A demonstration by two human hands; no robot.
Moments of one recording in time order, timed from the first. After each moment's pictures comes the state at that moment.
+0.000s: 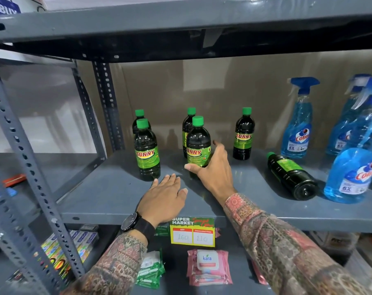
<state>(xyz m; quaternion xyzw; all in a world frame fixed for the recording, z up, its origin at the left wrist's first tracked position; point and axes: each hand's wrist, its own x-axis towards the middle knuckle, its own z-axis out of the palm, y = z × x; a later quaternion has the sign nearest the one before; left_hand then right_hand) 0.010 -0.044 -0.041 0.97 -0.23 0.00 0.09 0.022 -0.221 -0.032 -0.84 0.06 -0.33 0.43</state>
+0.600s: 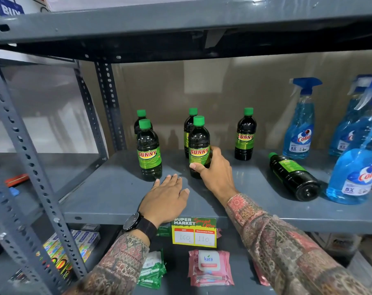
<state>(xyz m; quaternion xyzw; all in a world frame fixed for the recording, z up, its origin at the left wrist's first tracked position) 0.011 -0.045 -0.042 0.97 -0.23 0.00 0.09 0.021 -0.221 -0.031 -0.85 0.05 -0.30 0.42</state>
